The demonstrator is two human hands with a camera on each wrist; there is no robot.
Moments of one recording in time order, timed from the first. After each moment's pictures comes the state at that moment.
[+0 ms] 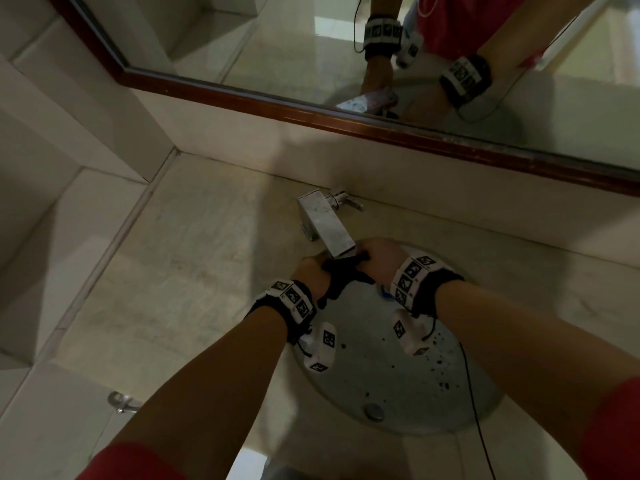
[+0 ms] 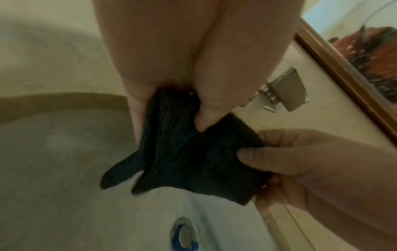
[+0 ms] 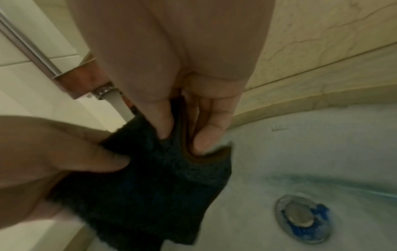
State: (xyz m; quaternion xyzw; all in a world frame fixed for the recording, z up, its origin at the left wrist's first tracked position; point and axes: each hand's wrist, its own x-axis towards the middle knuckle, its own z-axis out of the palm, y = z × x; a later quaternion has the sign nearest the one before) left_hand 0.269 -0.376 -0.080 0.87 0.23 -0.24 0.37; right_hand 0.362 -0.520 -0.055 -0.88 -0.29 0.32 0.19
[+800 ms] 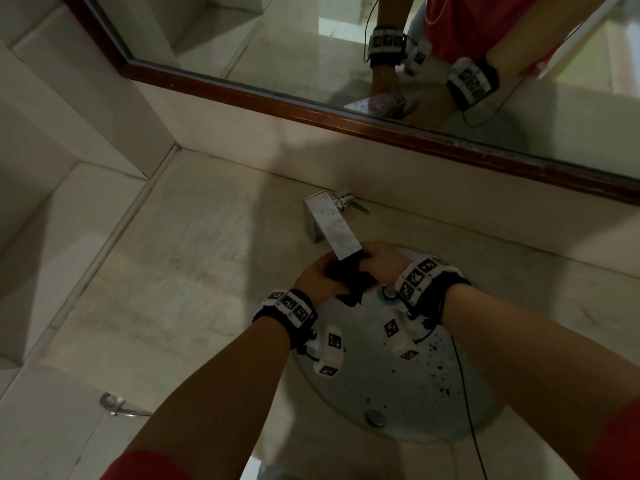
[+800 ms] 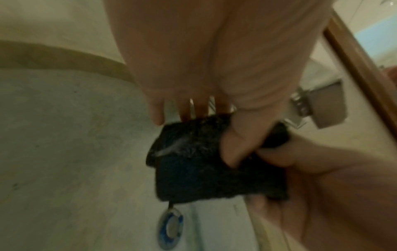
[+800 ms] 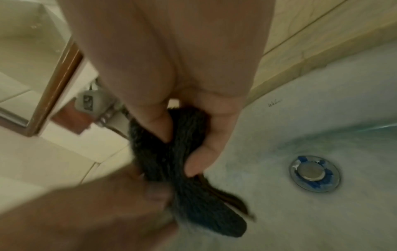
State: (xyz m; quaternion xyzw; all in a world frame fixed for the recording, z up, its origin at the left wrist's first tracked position) left_hand 0.259 -0.383 -0.065 0.75 0.25 -0.18 0.58; right_hand 0.354 -0.508 -0.041 -0.83 -0.15 0.43 0.32
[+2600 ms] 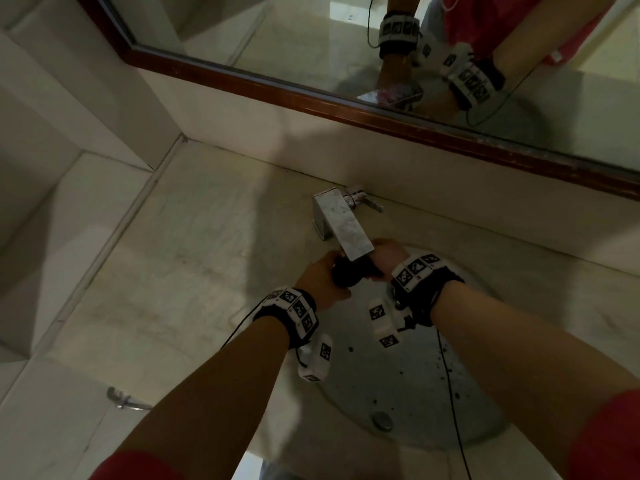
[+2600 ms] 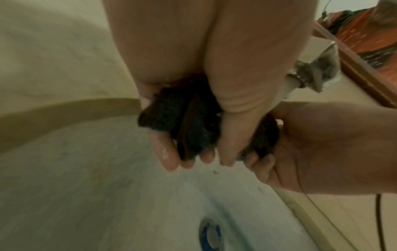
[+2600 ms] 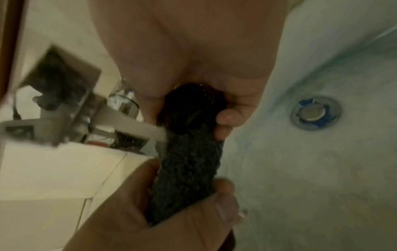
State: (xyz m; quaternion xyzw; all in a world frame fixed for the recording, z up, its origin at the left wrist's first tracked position) left_hand 0.255 -0.369 -0.072 0.81 0.24 -0.25 0.47; right_hand 0.362 -0.487 -0.057 -0.77 0.07 0.46 0.44
